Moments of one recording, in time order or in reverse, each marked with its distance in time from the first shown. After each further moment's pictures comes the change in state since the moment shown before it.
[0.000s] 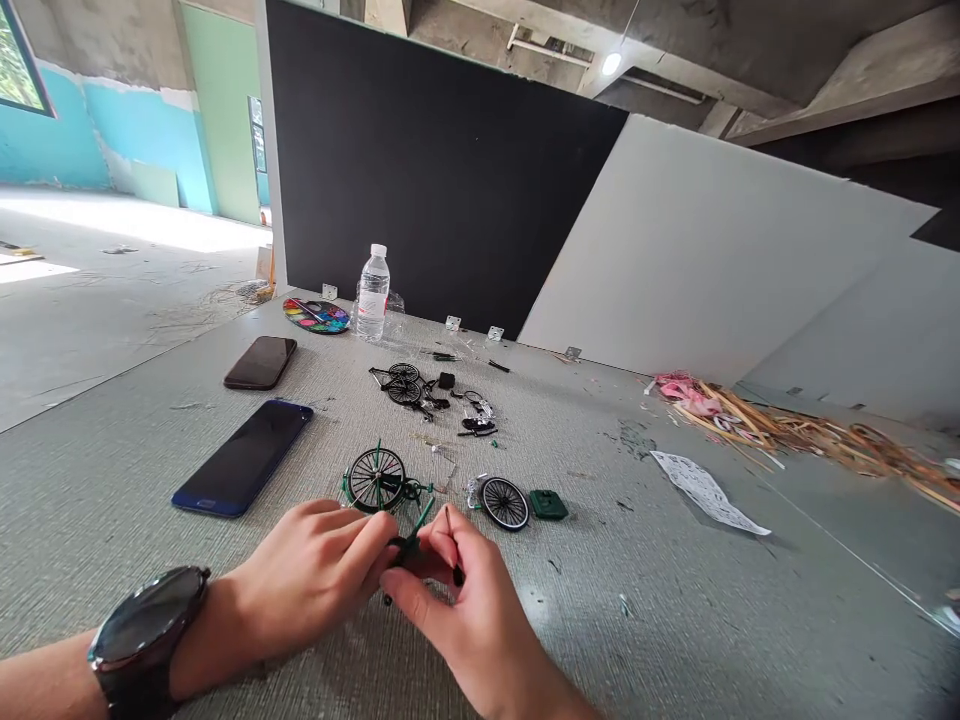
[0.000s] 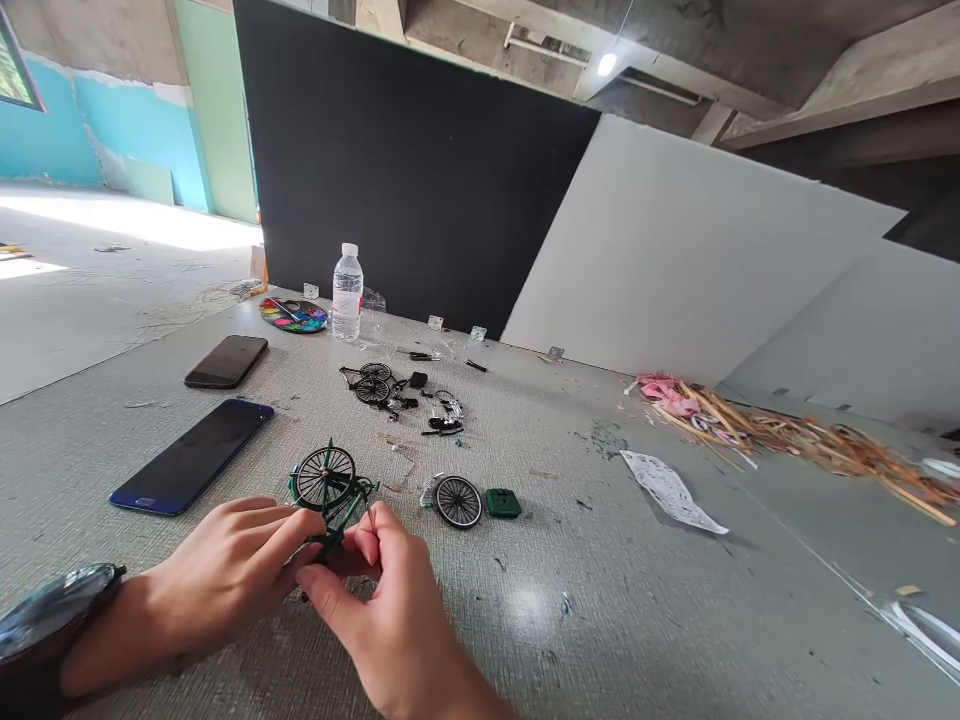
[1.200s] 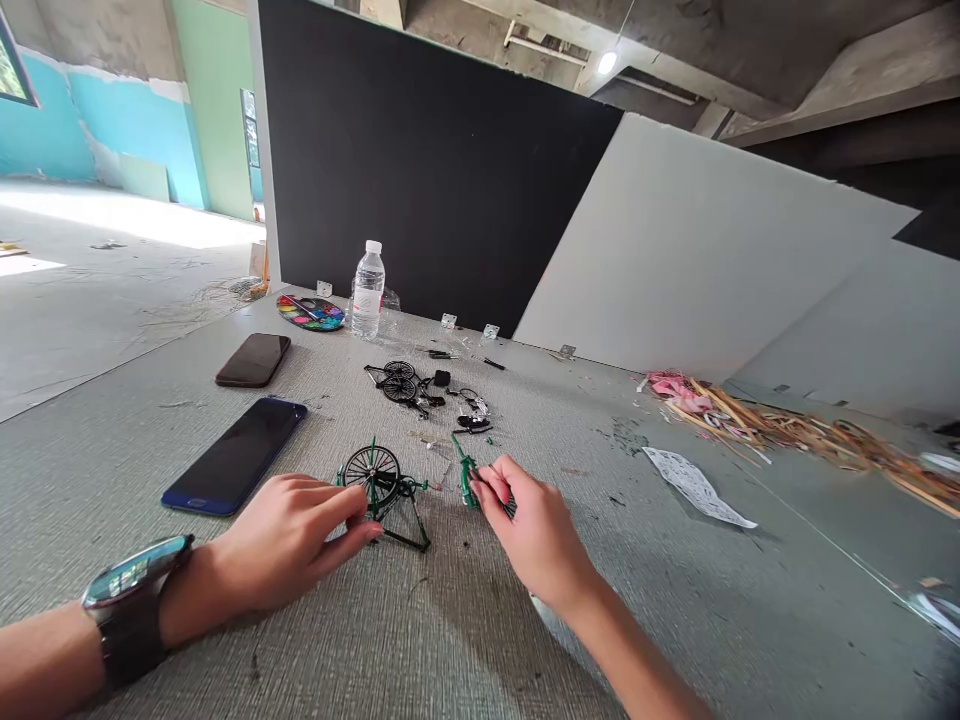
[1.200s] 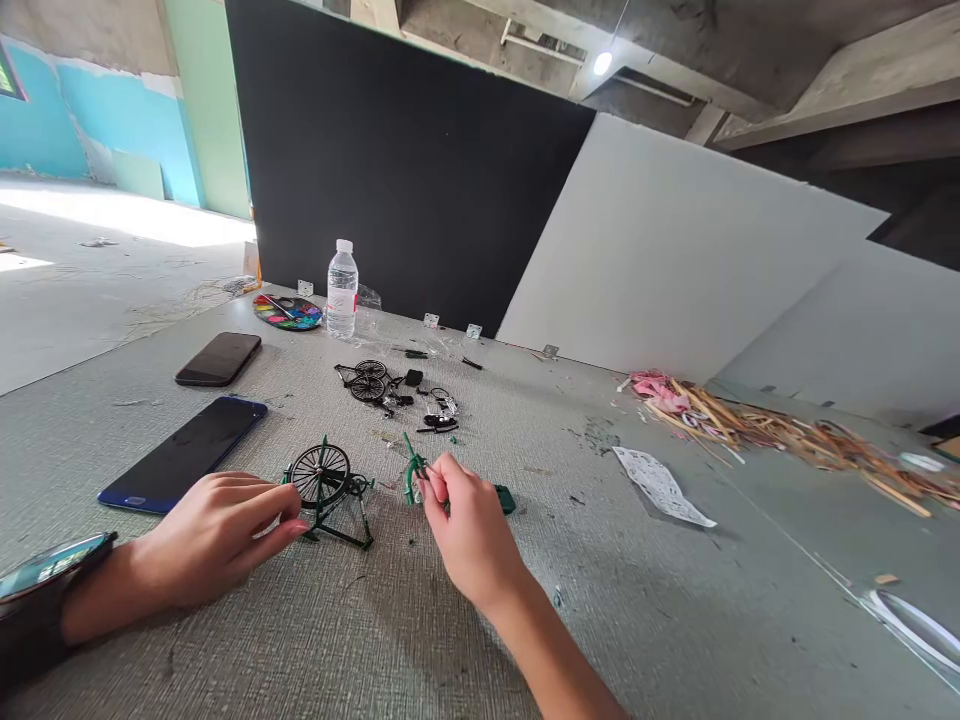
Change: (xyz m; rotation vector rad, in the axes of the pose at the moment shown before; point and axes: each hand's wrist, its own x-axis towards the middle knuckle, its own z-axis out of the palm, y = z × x) left_hand -0.012 -0.027 0.000 -0.050 -0.065 -0.094; right_hand 0.033 0.015 -0.081 -0.685 0.125 -0.233
